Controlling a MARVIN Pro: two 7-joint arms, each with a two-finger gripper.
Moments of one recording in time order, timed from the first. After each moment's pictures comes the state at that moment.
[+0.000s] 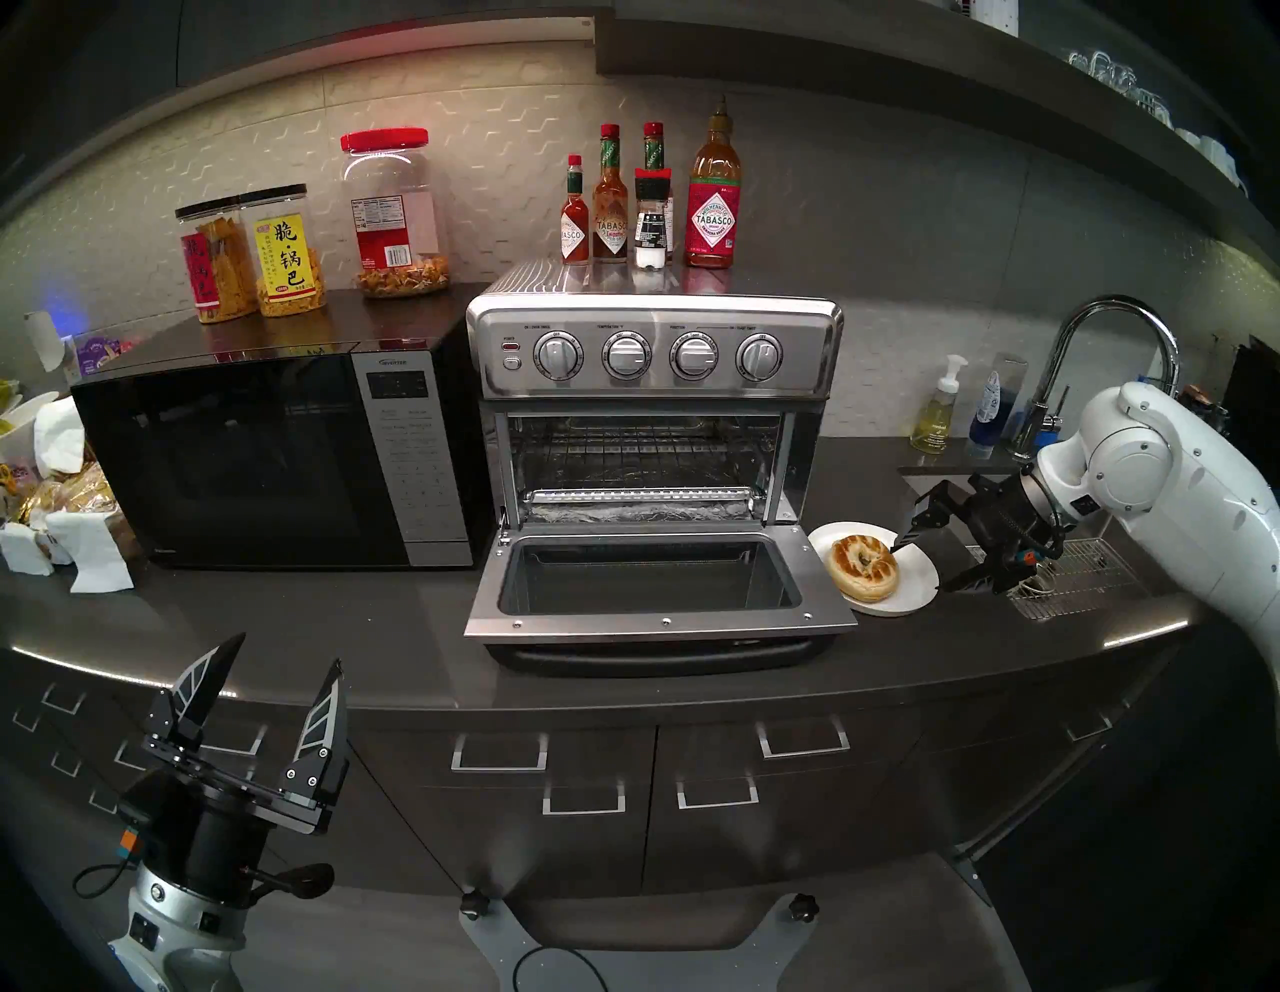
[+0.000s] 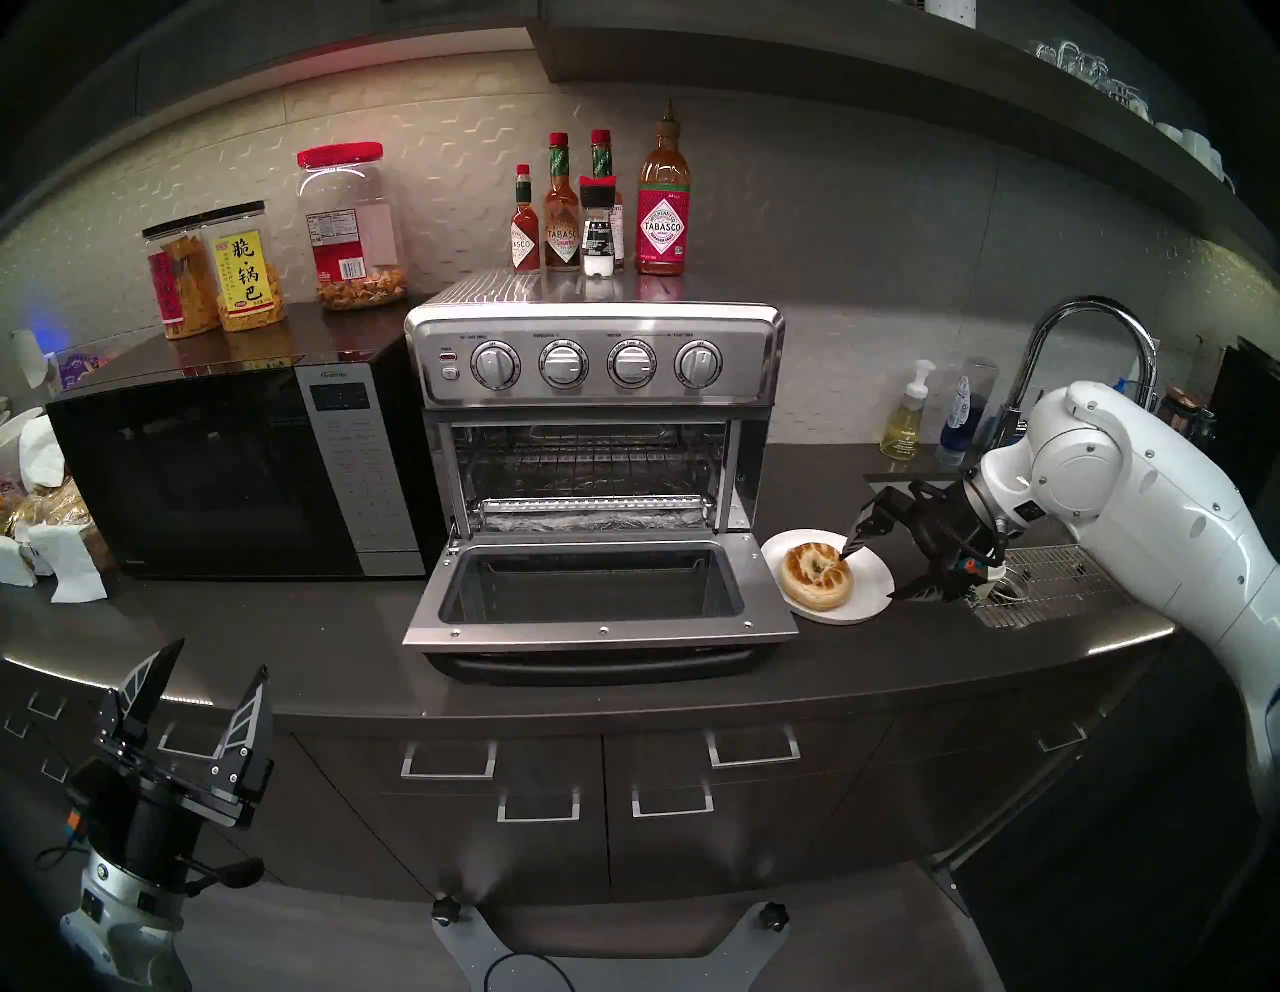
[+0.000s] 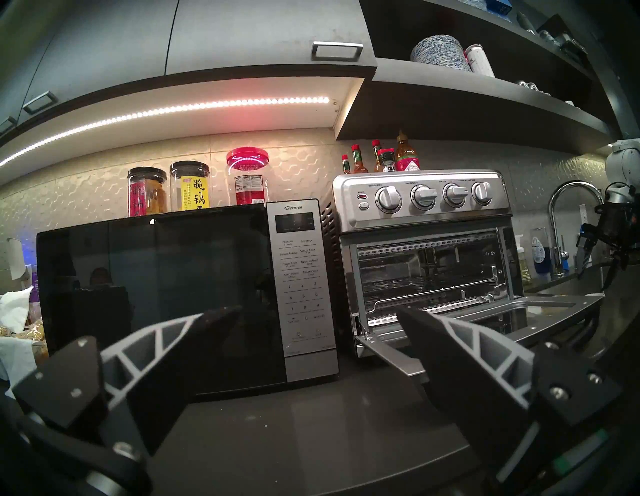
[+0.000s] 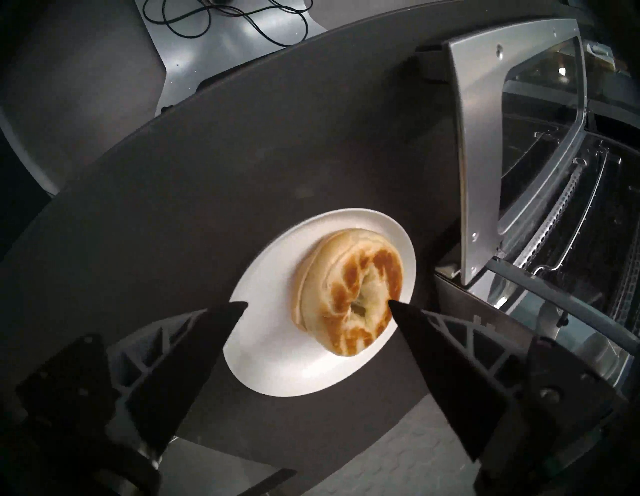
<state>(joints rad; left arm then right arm) 2.67 -1.57 -2.01 -2.37 -0.40 -0.54 -0.42 -0.61 -0.36 0.67 -1.54 -0.40 -0.81 1.02</state>
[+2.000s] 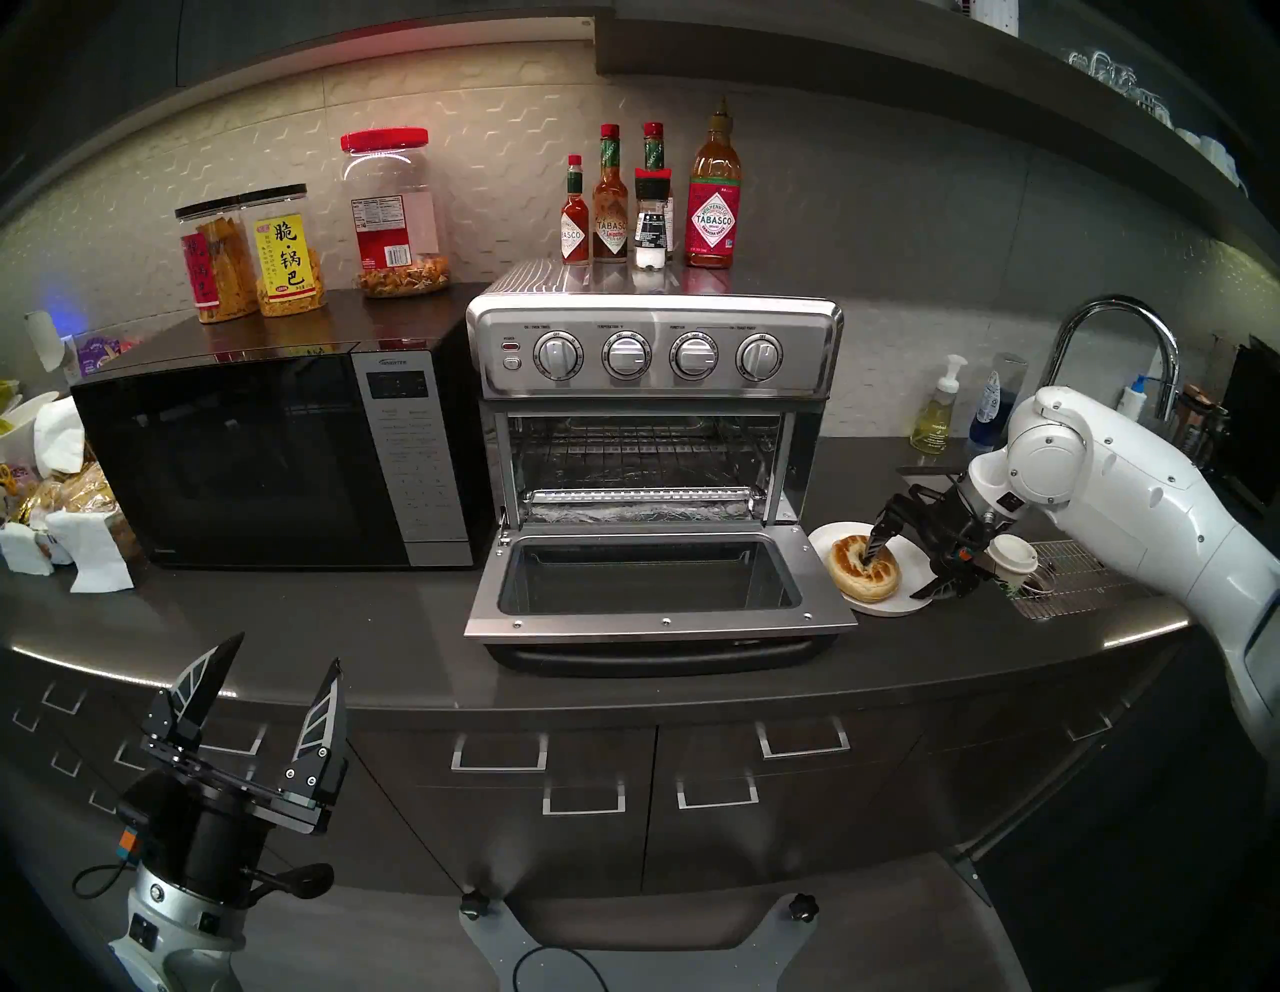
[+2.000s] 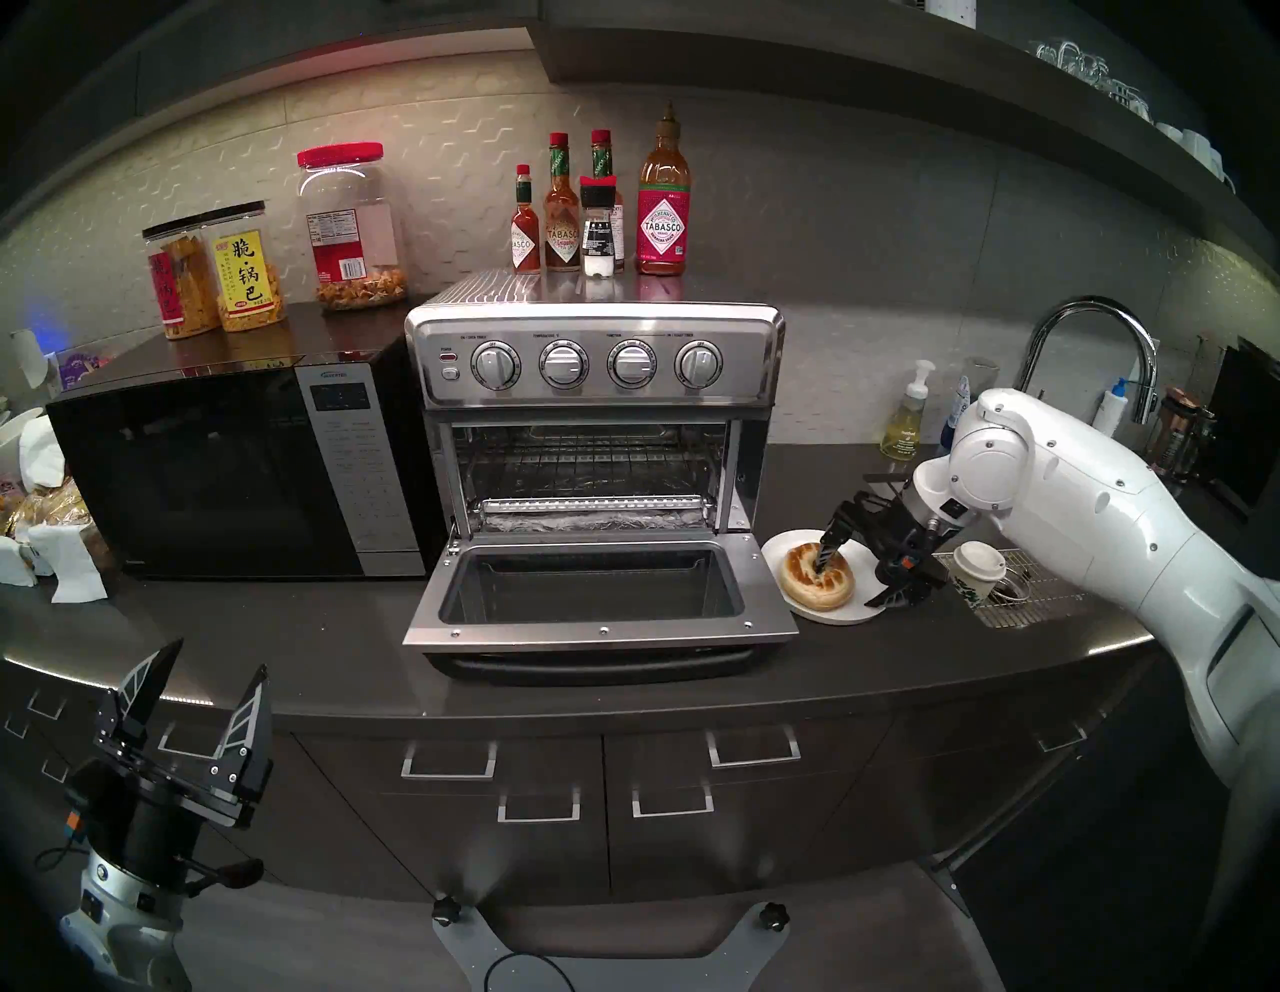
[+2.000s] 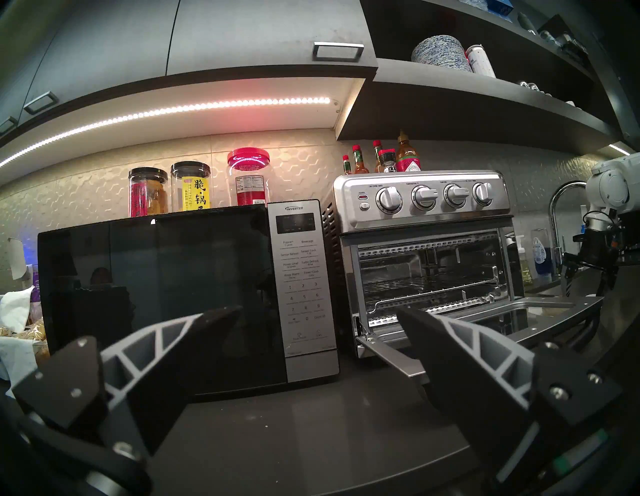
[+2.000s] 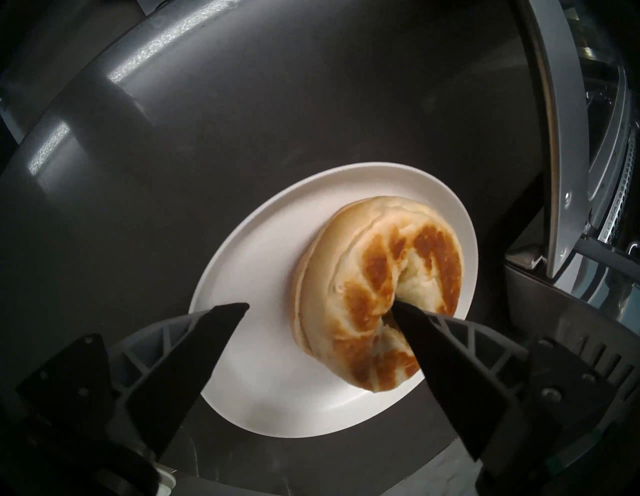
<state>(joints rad) 2.67 -1.57 -2.01 -2.37 -0.40 -0.54 -0.42 -0.42 -0.57 0.43 -1.30 -0.43 -0.73 1.09</state>
